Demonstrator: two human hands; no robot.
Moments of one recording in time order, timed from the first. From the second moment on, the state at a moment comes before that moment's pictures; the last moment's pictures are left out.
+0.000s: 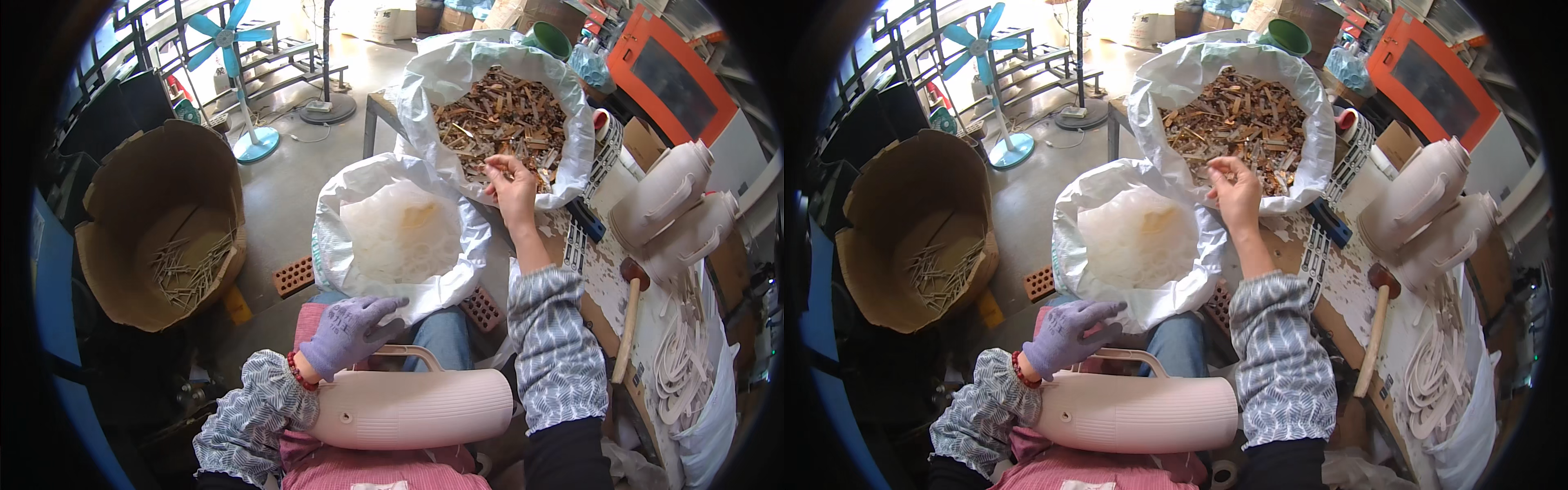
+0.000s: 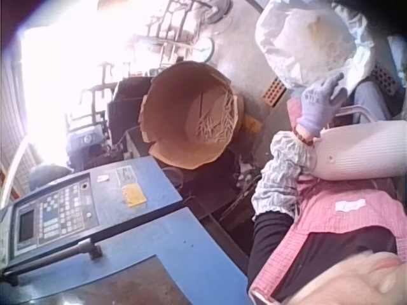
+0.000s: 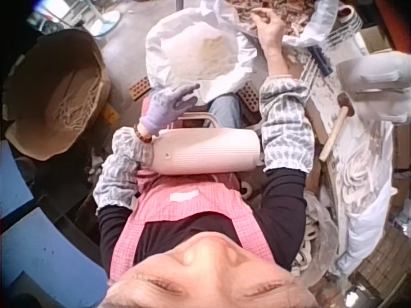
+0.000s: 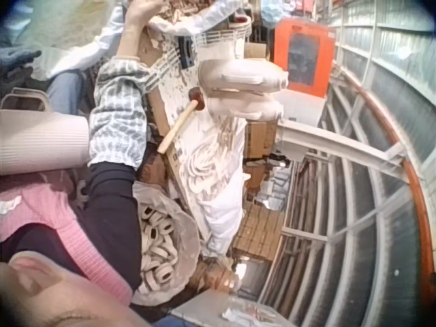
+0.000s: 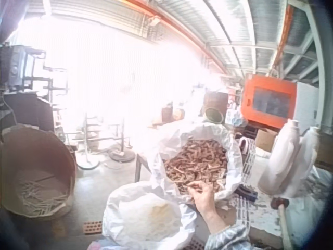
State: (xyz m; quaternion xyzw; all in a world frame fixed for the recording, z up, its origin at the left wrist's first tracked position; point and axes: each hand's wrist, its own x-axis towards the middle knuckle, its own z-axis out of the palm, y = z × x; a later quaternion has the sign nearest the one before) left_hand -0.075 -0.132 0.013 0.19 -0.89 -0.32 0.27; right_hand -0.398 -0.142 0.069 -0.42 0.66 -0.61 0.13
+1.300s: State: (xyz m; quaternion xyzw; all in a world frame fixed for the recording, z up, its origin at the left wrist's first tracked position) left_hand -0.043 -0.127 -0.006 0.29 -0.64 -0.70 -0.11; right_hand -0.257 -0.025 0.018 -0.84 0.49 -0.24 0.00
